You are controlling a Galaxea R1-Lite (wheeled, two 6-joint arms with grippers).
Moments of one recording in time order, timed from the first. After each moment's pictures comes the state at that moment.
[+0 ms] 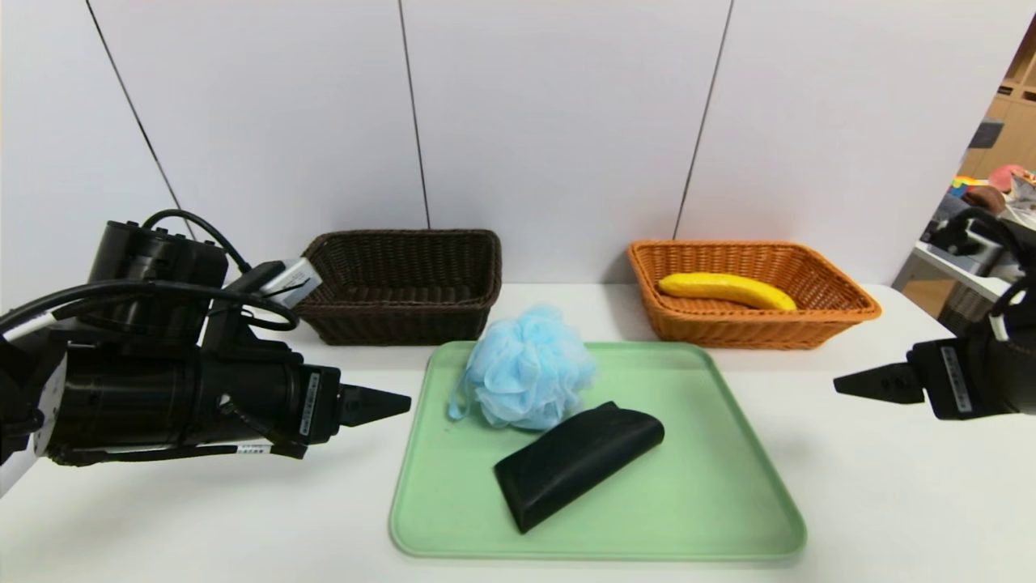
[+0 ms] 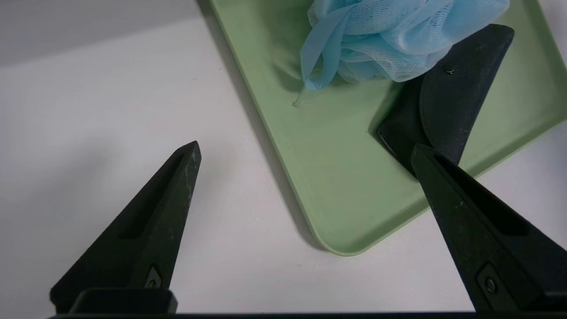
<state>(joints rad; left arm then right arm) -0.37 1.46 -0.82 -0.01 -0.29 -0.19 0.16 1.34 -1.04 0.52 -0.04 0.02</state>
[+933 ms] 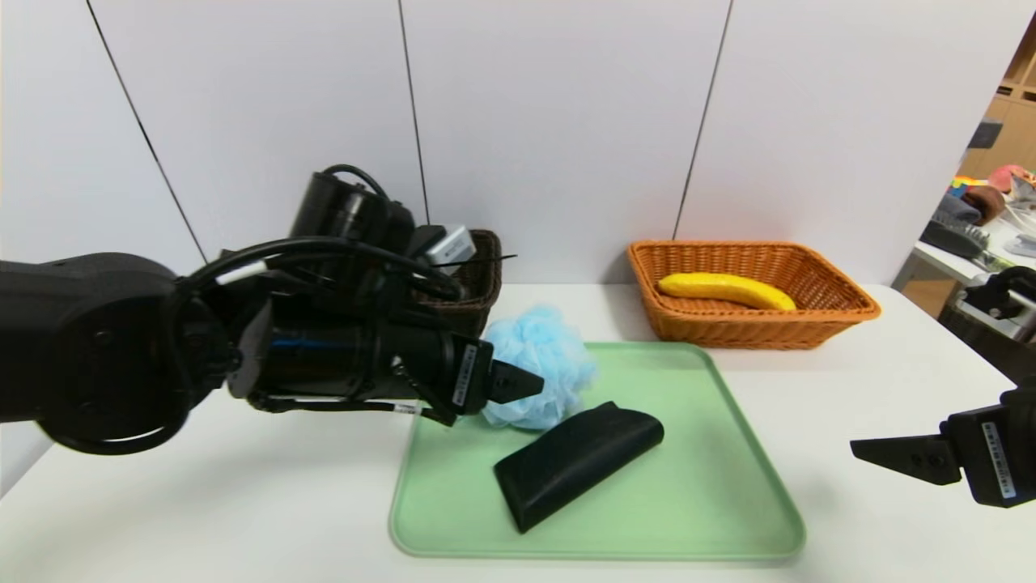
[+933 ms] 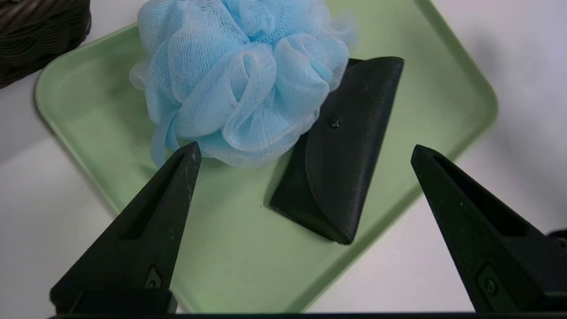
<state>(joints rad) -0.68 1.67 -1.13 0.03 -0.15 -0.21 0.23 1.20 -0.88 0.50 -0.03 0.05</state>
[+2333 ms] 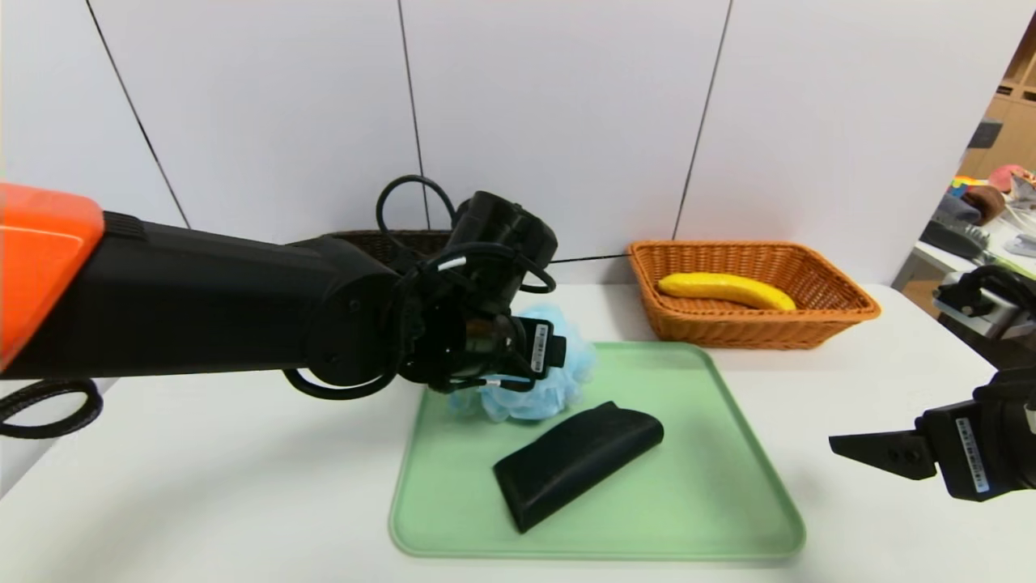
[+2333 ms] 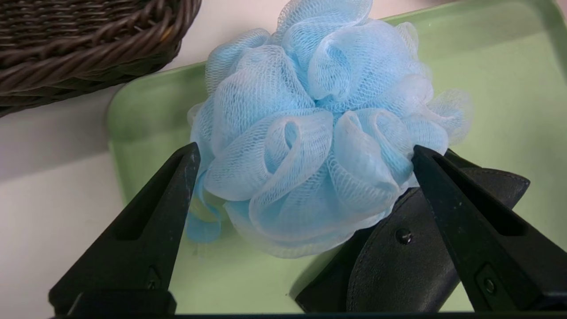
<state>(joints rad) -0.78 1.94 -1.44 0.16 0.29 -0.39 0.27 1.23 -0.88 0.46 -0.03 0.05</state>
